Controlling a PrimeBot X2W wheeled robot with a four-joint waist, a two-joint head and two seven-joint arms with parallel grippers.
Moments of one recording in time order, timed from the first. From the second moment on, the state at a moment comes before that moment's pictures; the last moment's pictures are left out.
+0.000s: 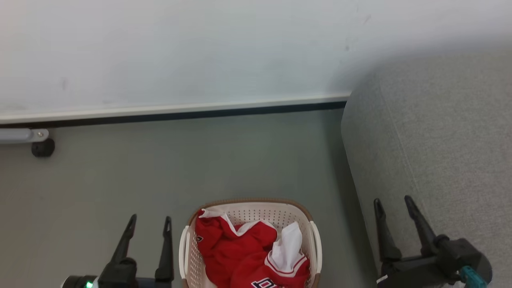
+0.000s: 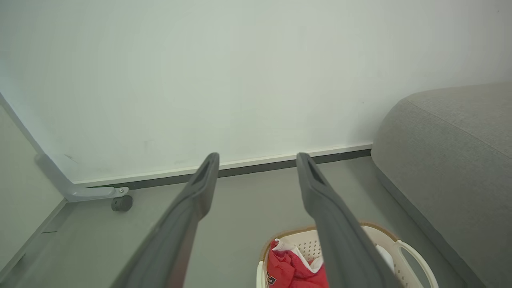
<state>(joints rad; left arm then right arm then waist) 0.03 0.10 -0.15 0.12 -0.13 0.06 -0.25 -0.04 -0.15 0.26 0.10 0.29 -0.07 -0.25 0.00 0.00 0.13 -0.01</state>
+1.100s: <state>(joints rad) -0.44 0.05 -0.50 0.57 -0.05 -0.04 -0.14 -0.34 -0.21 0.15 -0.12 0.26 -0.06 -0.26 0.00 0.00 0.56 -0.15</state>
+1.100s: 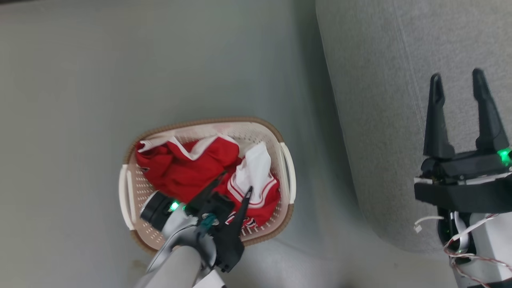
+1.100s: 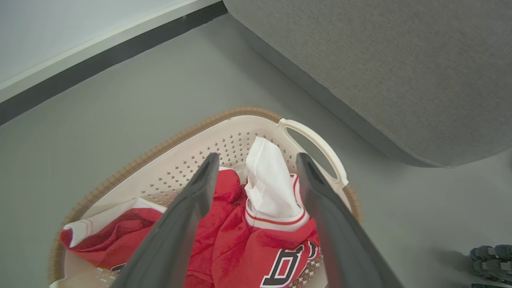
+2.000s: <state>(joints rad) -0.79 0.05 -0.71 0.78 -0.17 0.01 -0.03 -0.52 -0.18 0.14 -0.30 0.24 -0.05 -0.26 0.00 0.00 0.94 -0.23</state>
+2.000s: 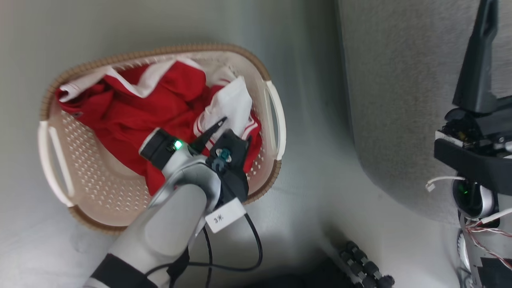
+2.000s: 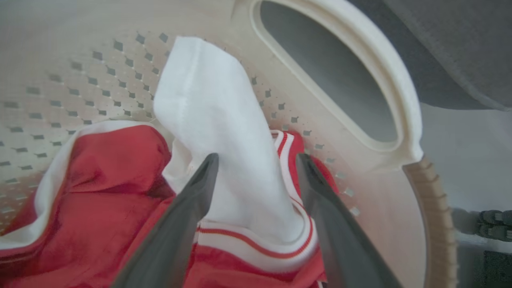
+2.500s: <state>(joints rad) -0.88 0.05 -0.72 0.88 -0.20 0.06 -0.08 -0.56 -0.16 0.13 -0.26 0.23 -0.04 -0.26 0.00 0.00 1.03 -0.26</state>
